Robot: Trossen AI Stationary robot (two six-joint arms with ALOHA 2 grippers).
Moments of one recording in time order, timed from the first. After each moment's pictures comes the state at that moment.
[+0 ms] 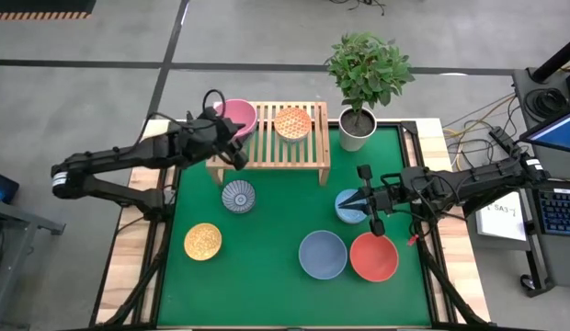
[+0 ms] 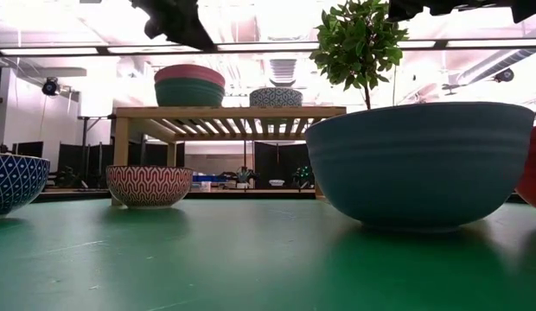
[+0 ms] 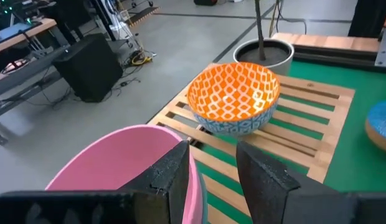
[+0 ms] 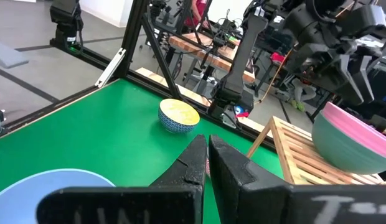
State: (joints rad) left arm 0.23 1.10 1.07 -0.38 -0.49 0.03; right arm 0.14 0.84 0.55 0.20 -0.08 -0.40
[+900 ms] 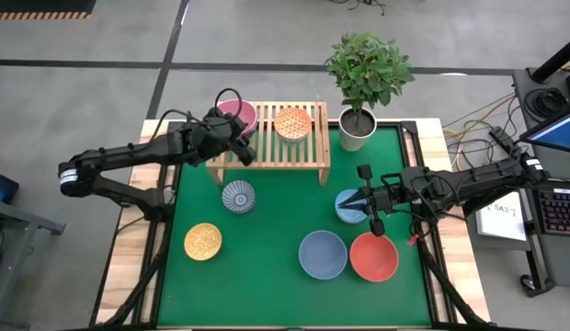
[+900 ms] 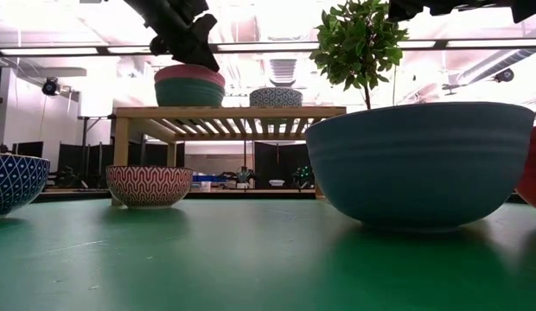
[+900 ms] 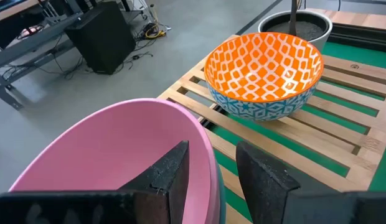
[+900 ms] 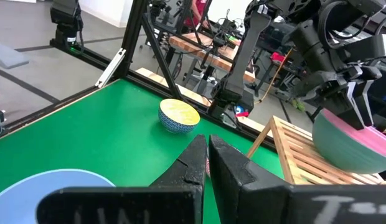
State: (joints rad) left arm 0.29 1.20 1.07 -0.38 -0.51 -0.05; right arm 0.14 0.84 0.55 0.20 -0.08 -0.40
